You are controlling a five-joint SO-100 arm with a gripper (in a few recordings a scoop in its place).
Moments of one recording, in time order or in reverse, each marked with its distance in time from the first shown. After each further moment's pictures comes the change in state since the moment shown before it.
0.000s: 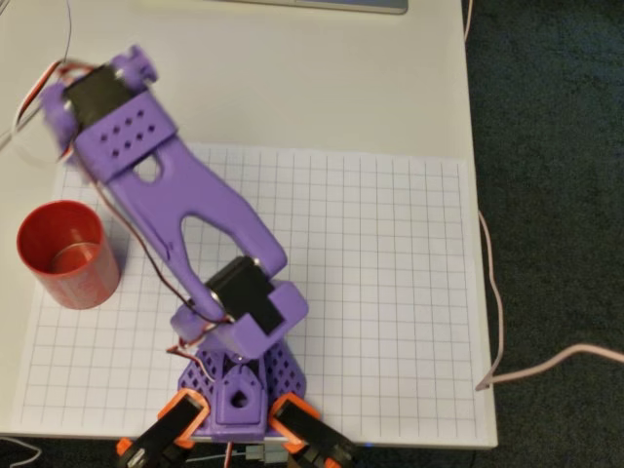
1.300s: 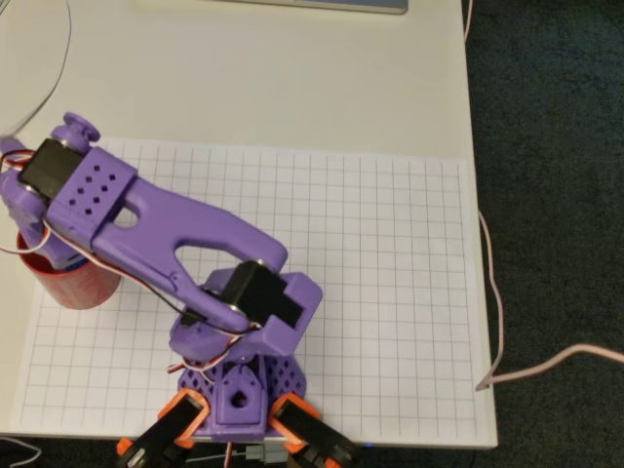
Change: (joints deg) arm -14.3 2.7 15.3 -4.7 12.5
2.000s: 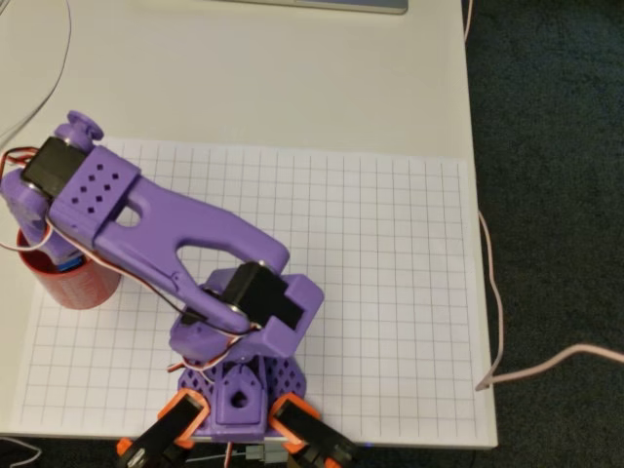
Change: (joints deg) arm 1.1 0.5 0.4 -2.0 -2.4
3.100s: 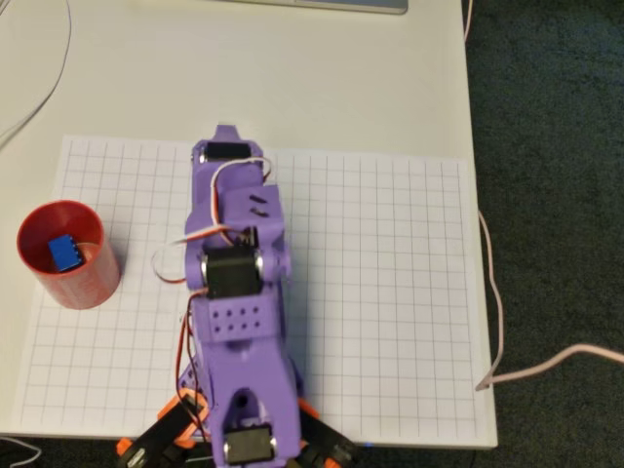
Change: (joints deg) arm 55.6 63.5 39.6 -15.6 -21.4
